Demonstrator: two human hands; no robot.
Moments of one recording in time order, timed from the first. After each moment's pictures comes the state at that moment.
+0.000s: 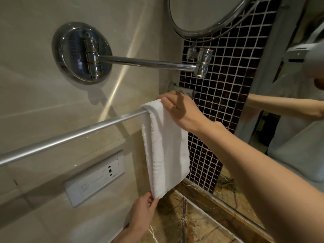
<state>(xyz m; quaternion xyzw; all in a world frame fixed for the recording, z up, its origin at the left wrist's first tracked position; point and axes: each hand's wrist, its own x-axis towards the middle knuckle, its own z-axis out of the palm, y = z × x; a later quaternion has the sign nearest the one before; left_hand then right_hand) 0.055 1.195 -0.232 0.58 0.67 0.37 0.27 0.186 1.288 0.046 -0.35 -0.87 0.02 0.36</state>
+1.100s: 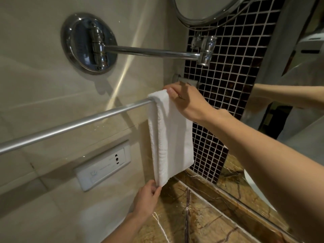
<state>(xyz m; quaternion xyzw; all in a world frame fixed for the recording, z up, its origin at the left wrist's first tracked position) 0.053 1.189 -0.224 0.59 0.70 0.33 0.25 0.189 1.283 0.049 -0.37 -0.86 0.00 0.34</state>
